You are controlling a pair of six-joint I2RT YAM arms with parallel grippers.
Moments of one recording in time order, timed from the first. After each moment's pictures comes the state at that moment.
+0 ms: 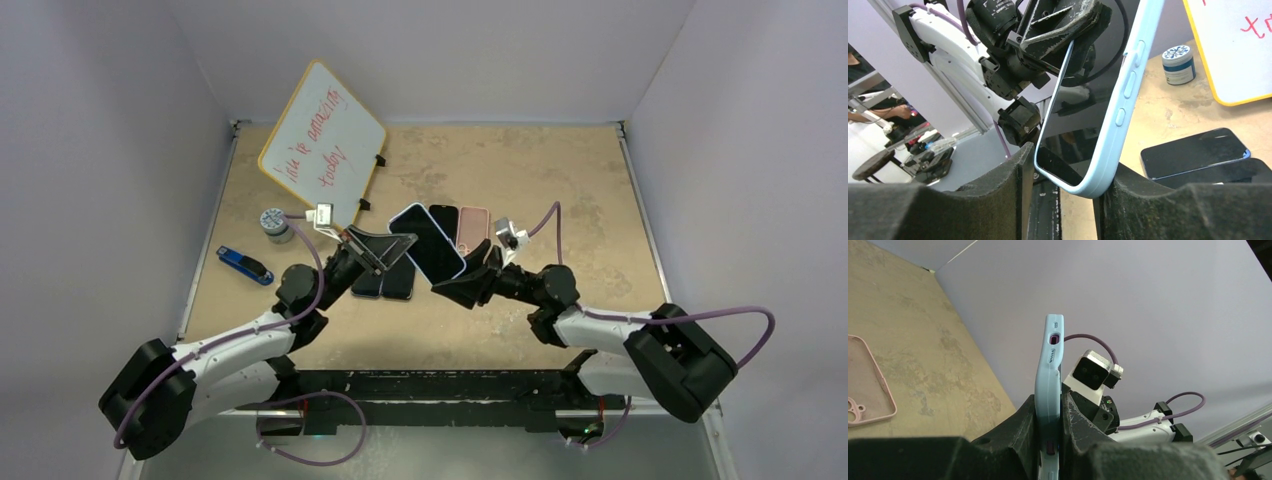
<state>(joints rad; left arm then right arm) -0.73 1.00 0.31 1.03 0.10 -1.12 0.67 1.24 0.25 1.37 -0.69 0.72</state>
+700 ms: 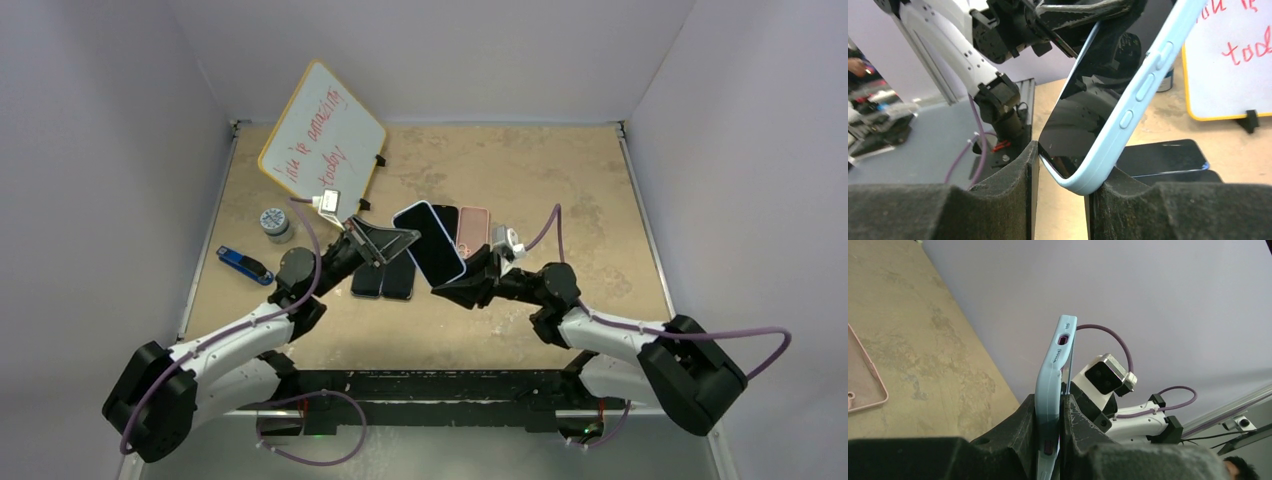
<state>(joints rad) -0.65 1.00 0.39 0.89 0.26 -1.15 0.67 1.19 0.27 1.27 -0.74 0.51</state>
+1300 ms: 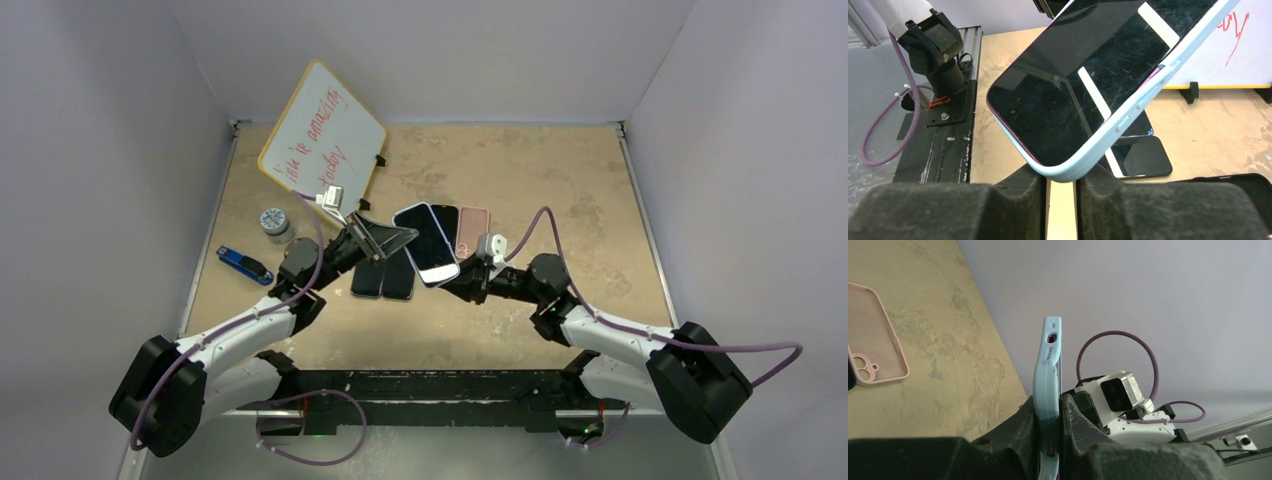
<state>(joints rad) -0.59 1.07 0.41 0.85 0.33 -1.24 0.67 1.12 0.31 0.89 -0.70 0.09</state>
